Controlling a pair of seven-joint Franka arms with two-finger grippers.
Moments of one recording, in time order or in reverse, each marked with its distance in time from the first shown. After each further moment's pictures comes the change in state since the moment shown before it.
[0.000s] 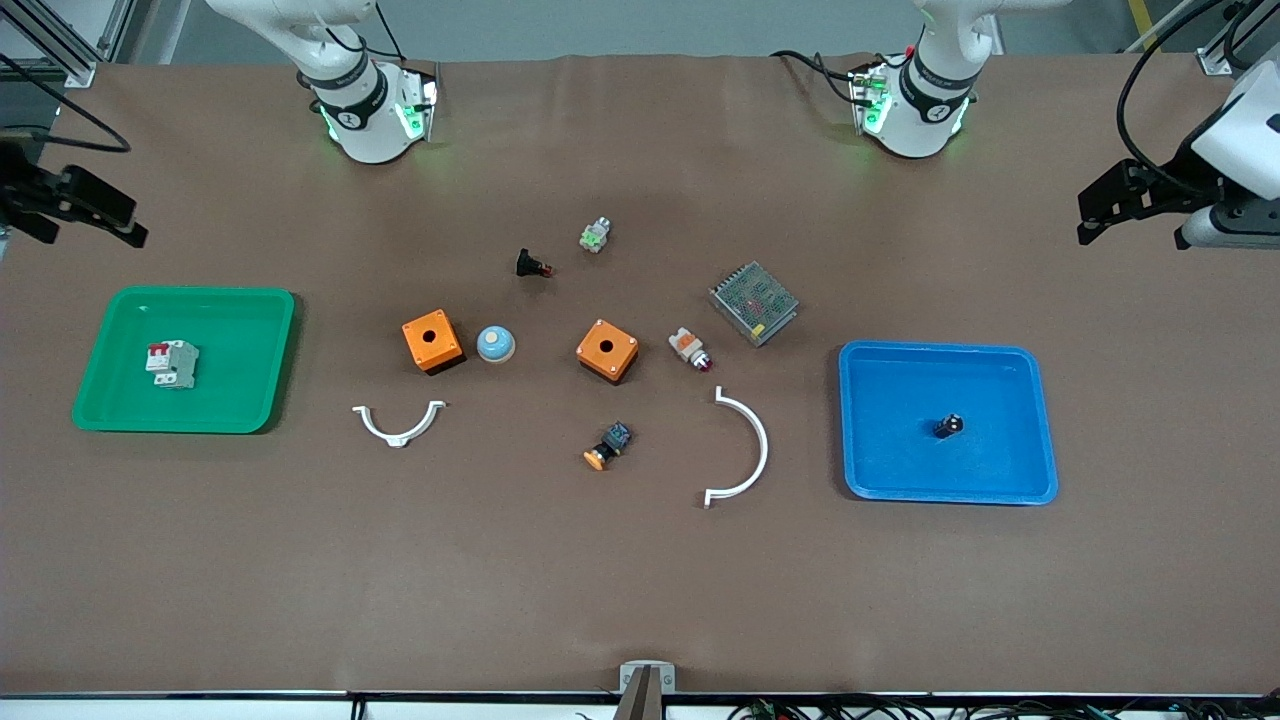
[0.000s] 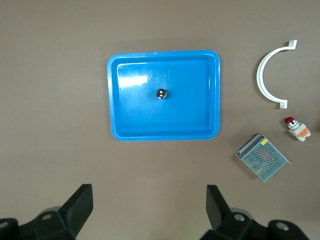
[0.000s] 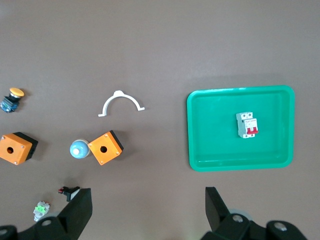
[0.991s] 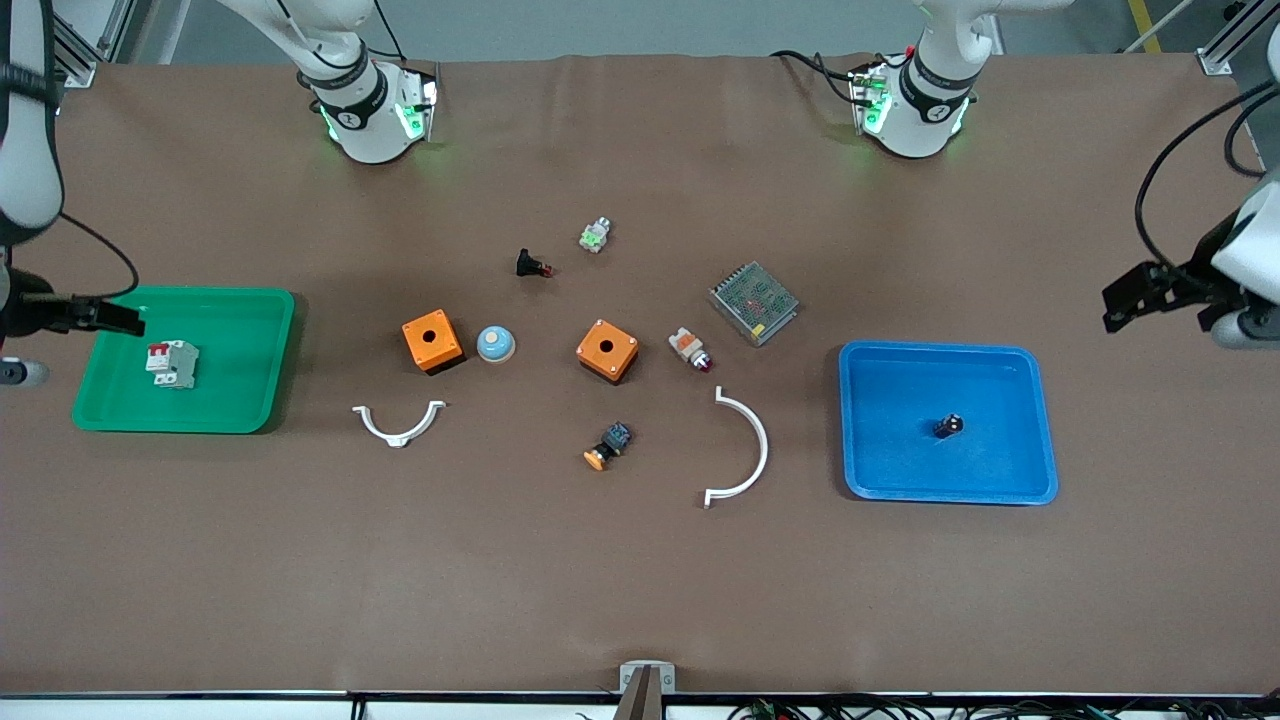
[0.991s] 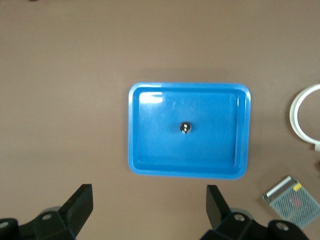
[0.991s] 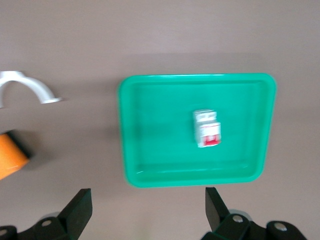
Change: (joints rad) left arm -0.037 0.111 0.103 0.004 0.047 0.160 0.039; right arm -0.177 0.167 0.009 -0.230 -0.091 0.235 -0.193
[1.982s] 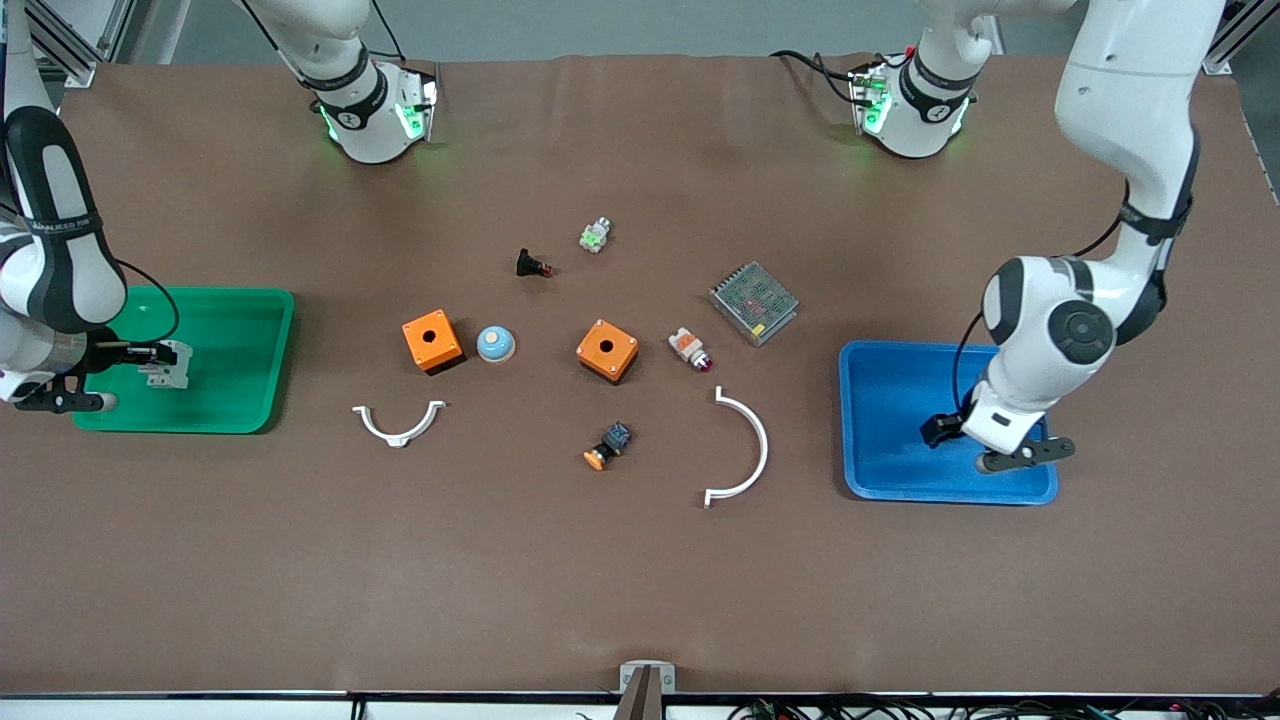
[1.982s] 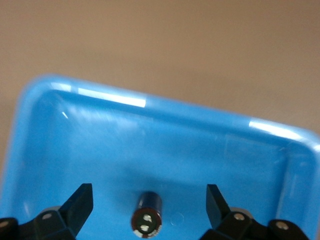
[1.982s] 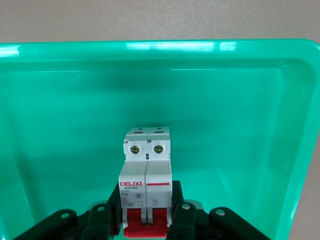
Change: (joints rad) left arm -0.041 0.382 0.008 -0.395 0.000 0.907 -0.277; right arm -0.221 0.356 -0.047 -0.177 -0.055 0.491 -0.203
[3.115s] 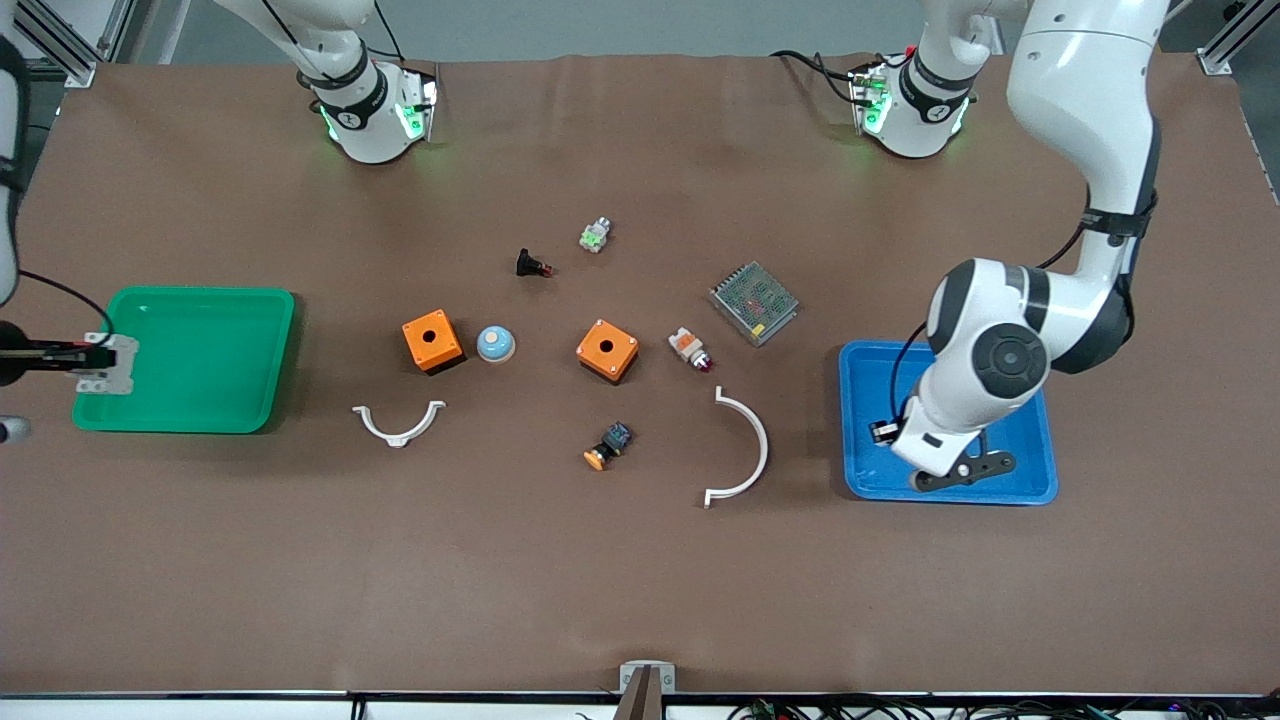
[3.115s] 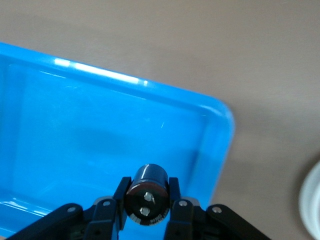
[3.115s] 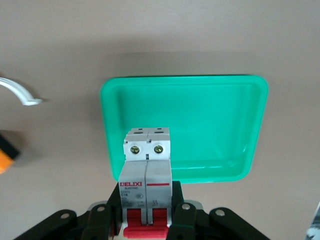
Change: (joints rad) left arm -0.160 0.078 0.003 0.218 -0.001 -0.360 -0.191; right arm 0.175 -0.012 -0.003 0.553 0.007 -0.658 0.078
